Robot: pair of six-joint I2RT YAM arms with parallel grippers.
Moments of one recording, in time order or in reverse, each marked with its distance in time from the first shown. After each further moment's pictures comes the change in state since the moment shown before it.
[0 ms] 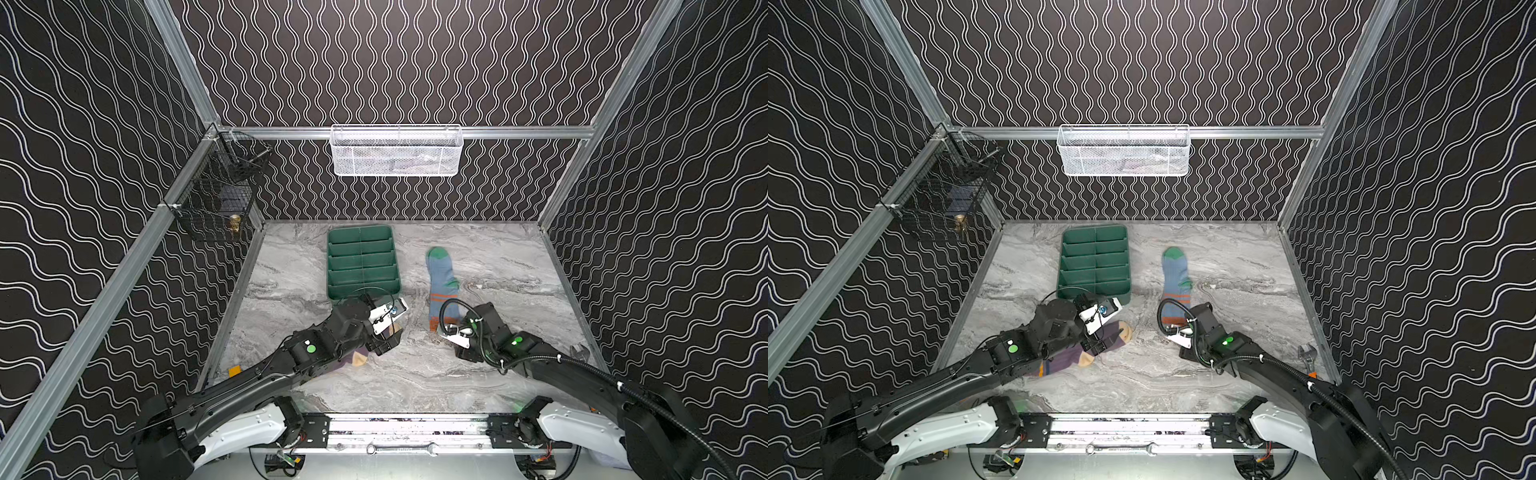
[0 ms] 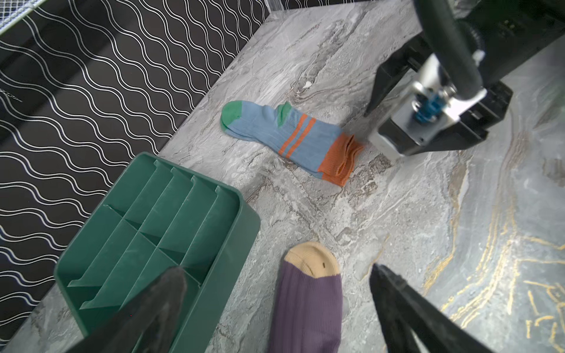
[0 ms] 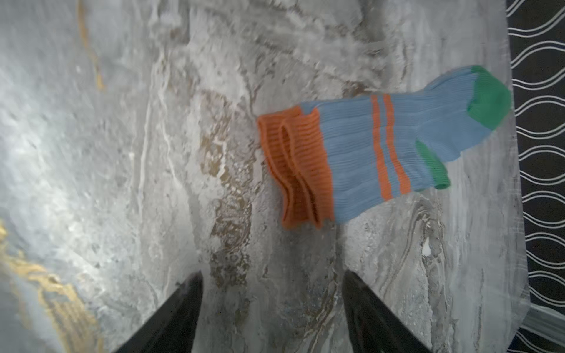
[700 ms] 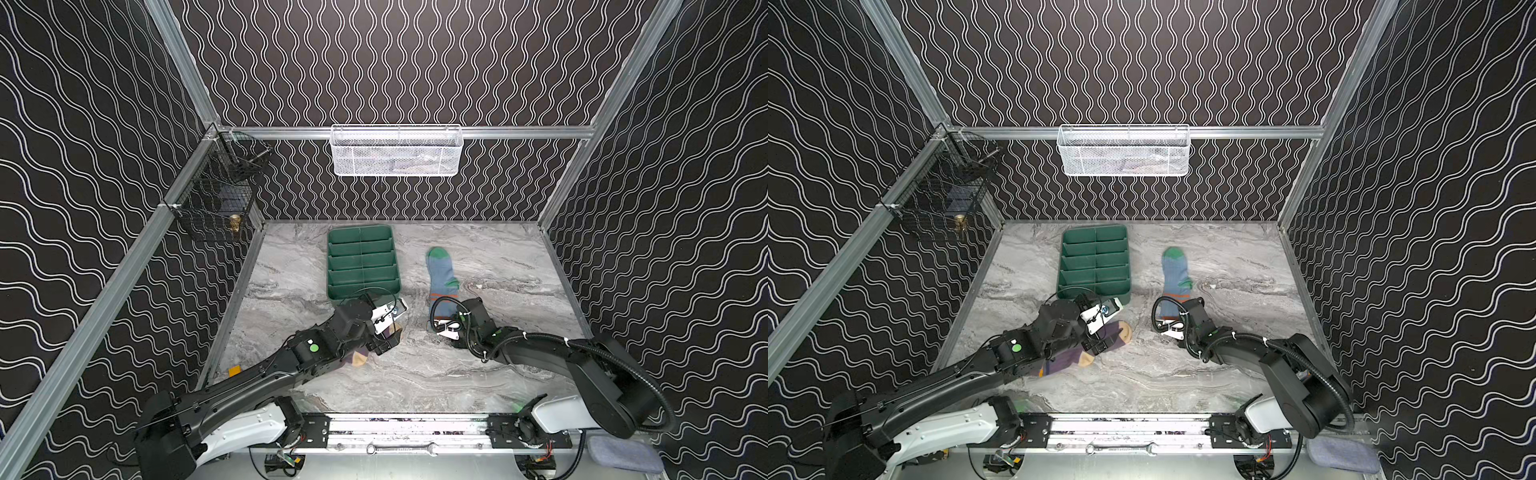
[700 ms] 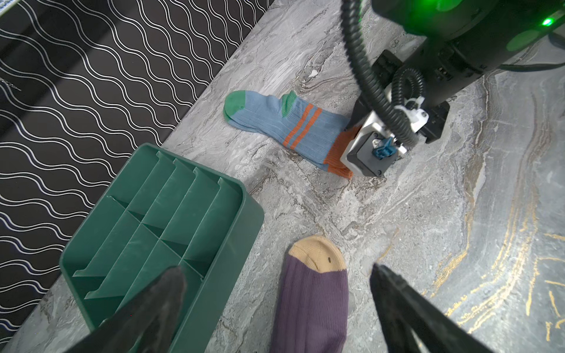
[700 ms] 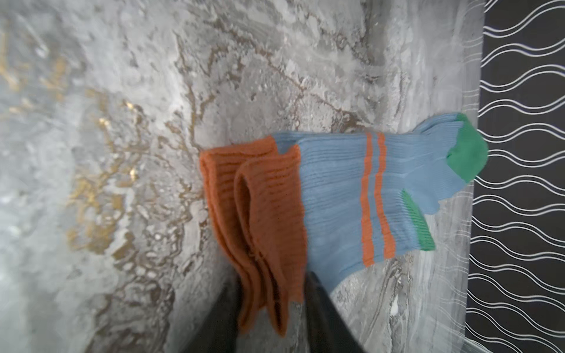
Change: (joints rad) left arm 0.000 0.025 0.003 0.007 -0.029 0.000; right arm -0.049 0.321 0.050 0.341 0.012 -0.171
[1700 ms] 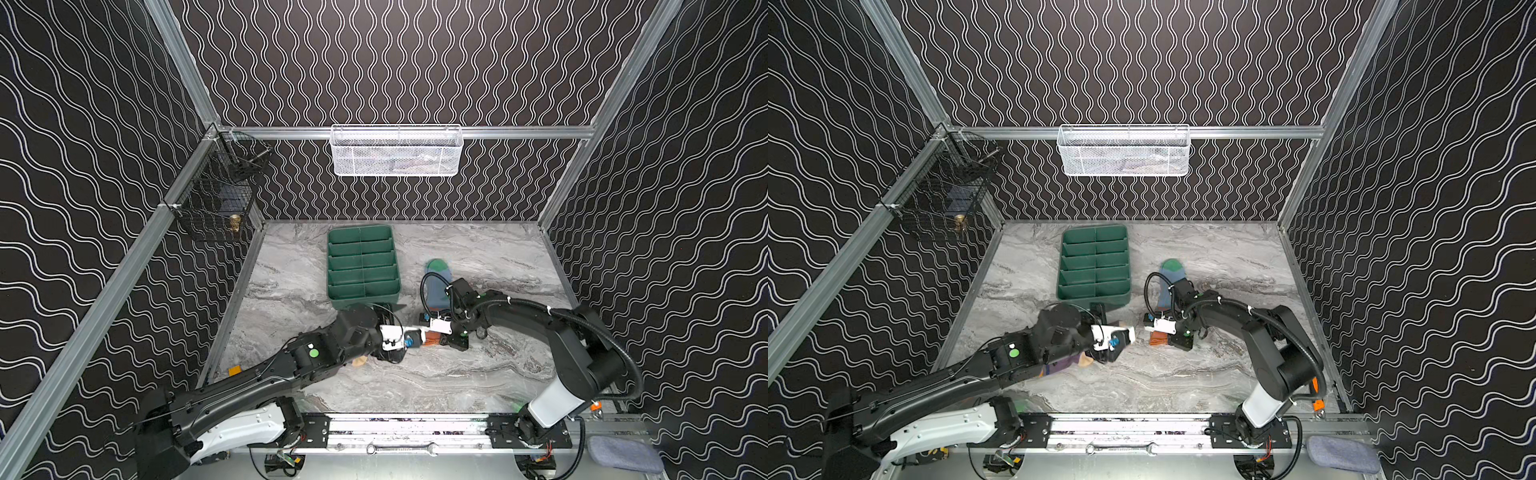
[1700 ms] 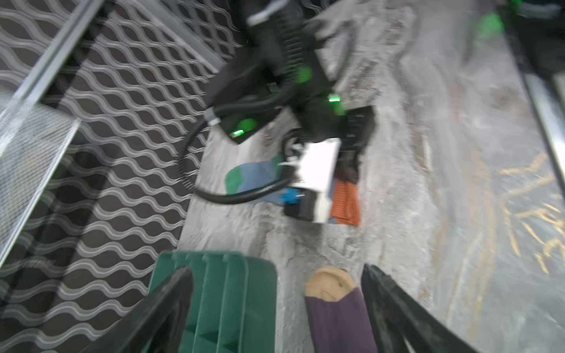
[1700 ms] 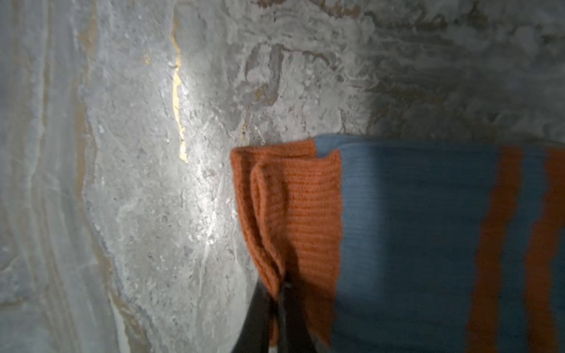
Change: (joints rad) left arm -0.151 0.009 0.029 0.008 0.106 0.460; right arm -0.060 0.233 0.423 -0.733 -0.449 0.157
